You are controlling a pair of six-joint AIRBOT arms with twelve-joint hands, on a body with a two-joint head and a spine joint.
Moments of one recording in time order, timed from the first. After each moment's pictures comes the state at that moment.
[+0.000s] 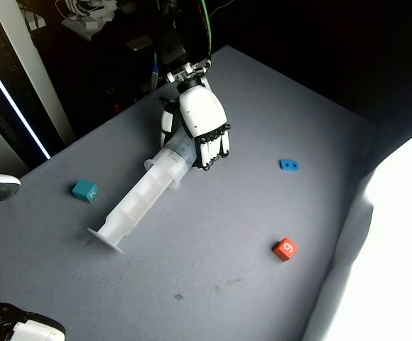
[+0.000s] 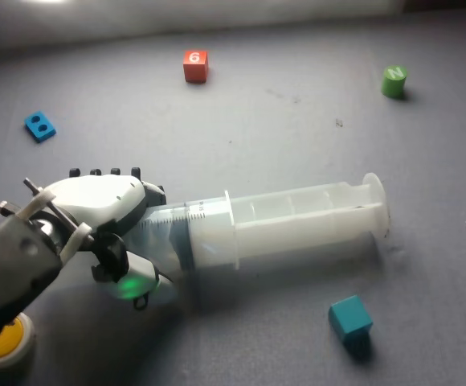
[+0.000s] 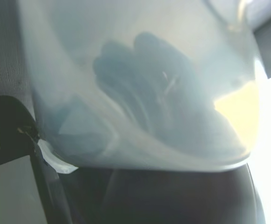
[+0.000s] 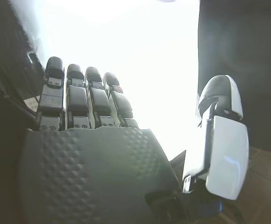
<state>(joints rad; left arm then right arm) 0.83 -1.04 0.88 -1.12 -0.68 1.70 -0.33 -0.55 0.82 0.41 0.31 -0.84</state>
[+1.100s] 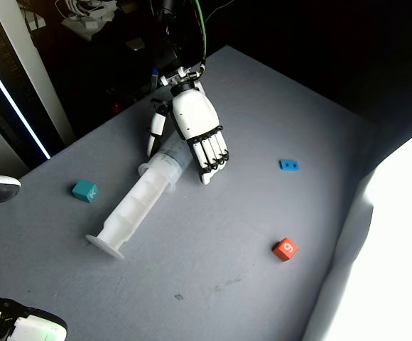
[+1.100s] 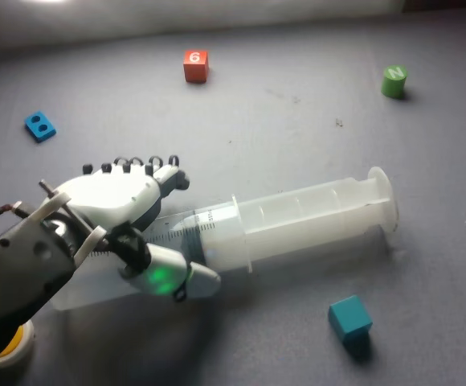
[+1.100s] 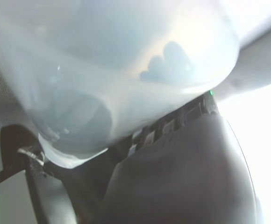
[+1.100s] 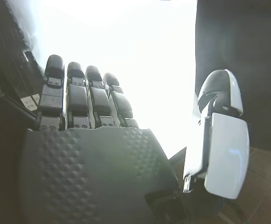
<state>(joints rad) 0.80 -1.06 0.87 -1.08 -0.68 1.71 -0.34 -0.55 0.82 0.41 0.32 -0.84</state>
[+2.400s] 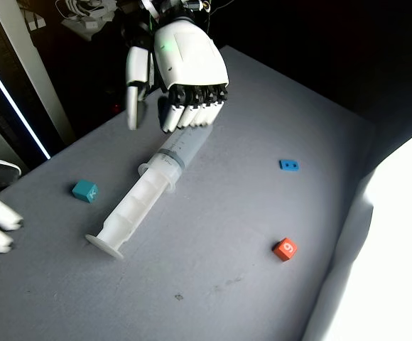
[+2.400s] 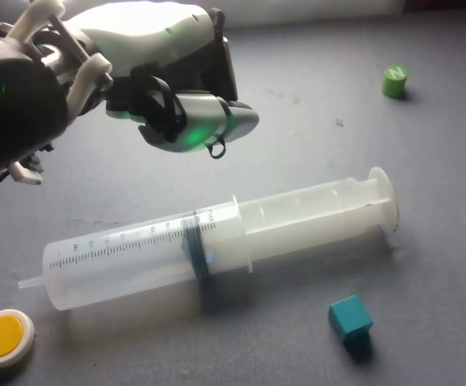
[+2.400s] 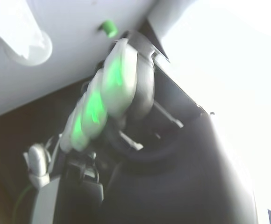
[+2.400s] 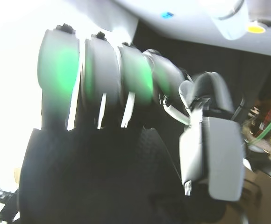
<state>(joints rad) 0.27 -0.89 0.73 -1.48 -0.41 2.26 -0.40 -0.52 0.76 -0.03 0.36 -0.91</state>
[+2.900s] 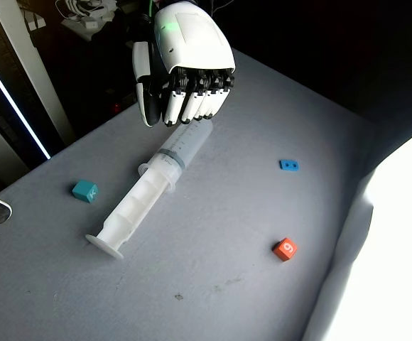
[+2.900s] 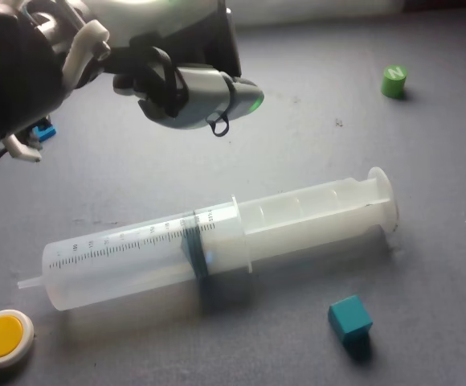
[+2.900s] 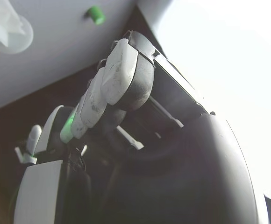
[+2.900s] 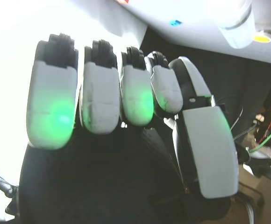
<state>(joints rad) 0.20 -0.89 0.74 -1.58 -0.40 2.39 -0.45 -0.52 0.76 -0.03 0.41 -0.91</state>
